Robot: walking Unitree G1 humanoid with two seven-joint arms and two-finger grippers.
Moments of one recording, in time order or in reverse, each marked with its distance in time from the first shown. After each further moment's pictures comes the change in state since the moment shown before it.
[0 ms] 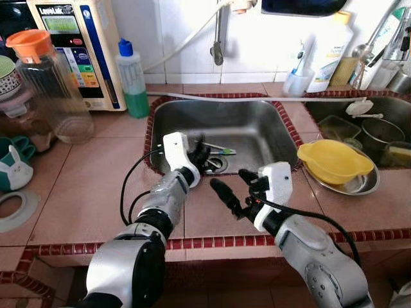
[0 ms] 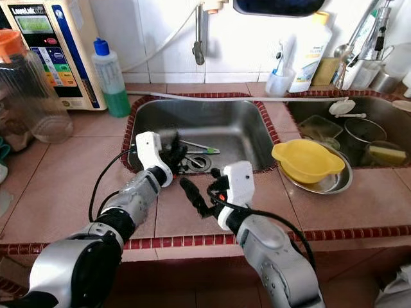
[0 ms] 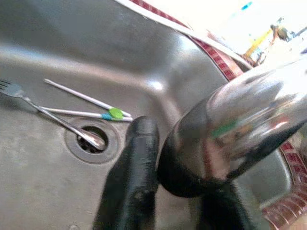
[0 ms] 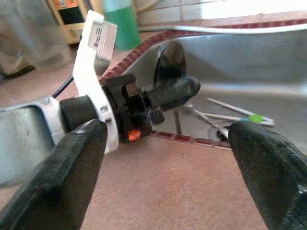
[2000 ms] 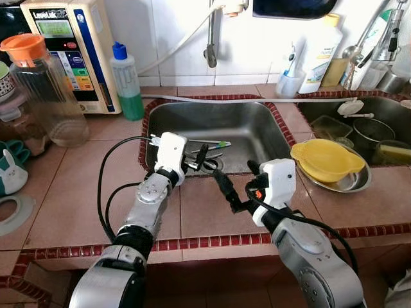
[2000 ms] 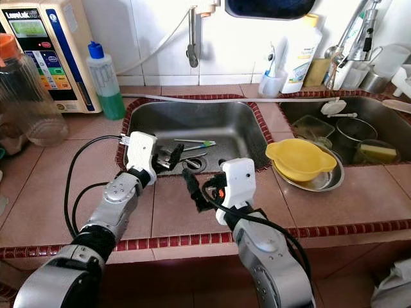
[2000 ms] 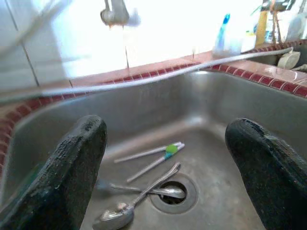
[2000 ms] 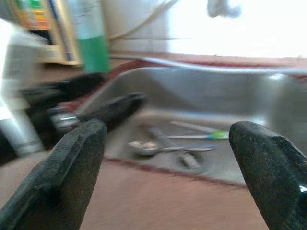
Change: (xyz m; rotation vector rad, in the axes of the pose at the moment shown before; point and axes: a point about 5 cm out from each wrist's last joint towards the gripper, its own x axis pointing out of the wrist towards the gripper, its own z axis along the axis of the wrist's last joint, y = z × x) left arm -0.033 0.023 0.024 0.612 -0.226 0.018; right arm 0.000 -0.003 0.016 -0.136 -0.099 -0.138
